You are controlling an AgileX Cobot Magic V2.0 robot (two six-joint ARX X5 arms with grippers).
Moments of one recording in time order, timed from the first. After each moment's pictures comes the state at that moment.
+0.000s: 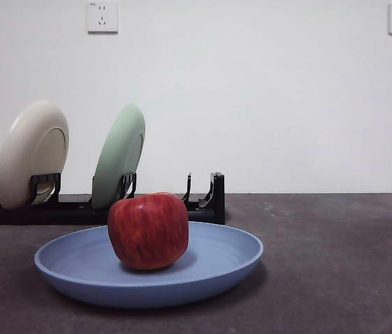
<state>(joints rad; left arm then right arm) -1.10 0.74 1.14 -1.32 -0.36 -0.46 0.89 0.89 1.20 -1.03 0.33 0.13</state>
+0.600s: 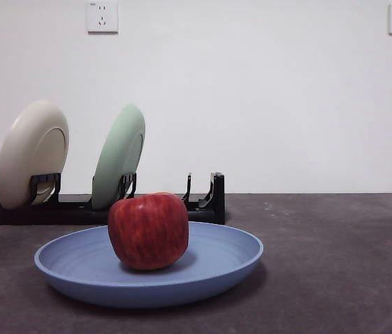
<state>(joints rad) -0.34 0.55 0.85 -0.53 -0.19 0.04 0.90 0.90 1.20 -1.22 0.33 0.13</state>
